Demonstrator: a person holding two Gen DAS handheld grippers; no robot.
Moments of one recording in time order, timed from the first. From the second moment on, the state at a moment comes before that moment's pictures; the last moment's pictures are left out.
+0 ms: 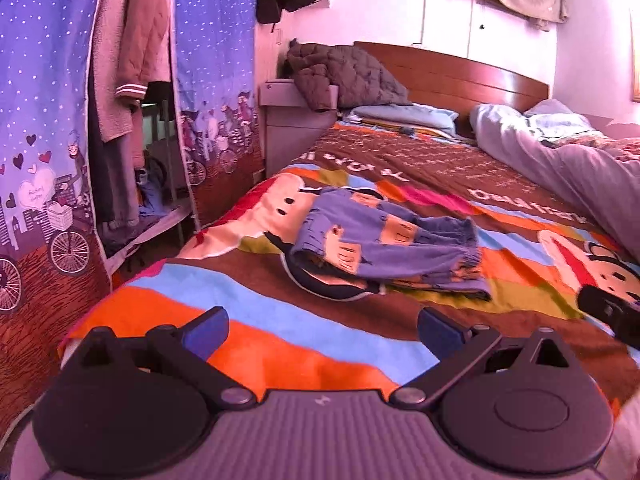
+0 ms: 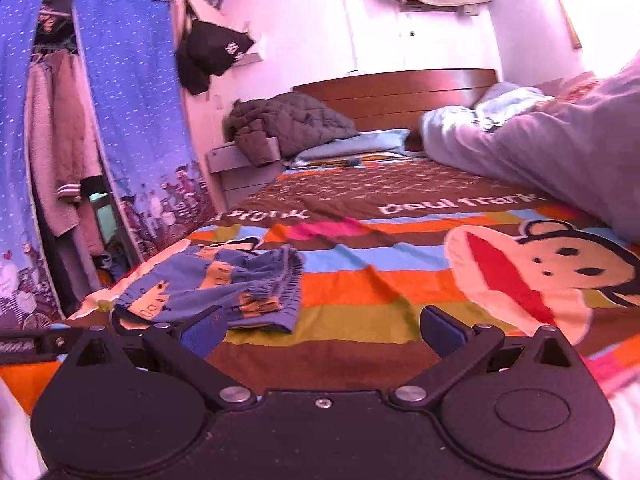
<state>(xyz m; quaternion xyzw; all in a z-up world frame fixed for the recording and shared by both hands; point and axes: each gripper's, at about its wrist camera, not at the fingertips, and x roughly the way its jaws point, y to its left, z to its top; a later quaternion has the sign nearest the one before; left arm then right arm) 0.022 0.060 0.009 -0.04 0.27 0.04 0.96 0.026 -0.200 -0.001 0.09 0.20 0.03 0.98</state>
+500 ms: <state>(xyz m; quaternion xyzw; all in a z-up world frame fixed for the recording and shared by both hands) 0.029 0.048 -0.003 -0.01 0.27 0.02 0.96 0.016 -0.208 -0.010 0.08 0.20 0.05 0.97</state>
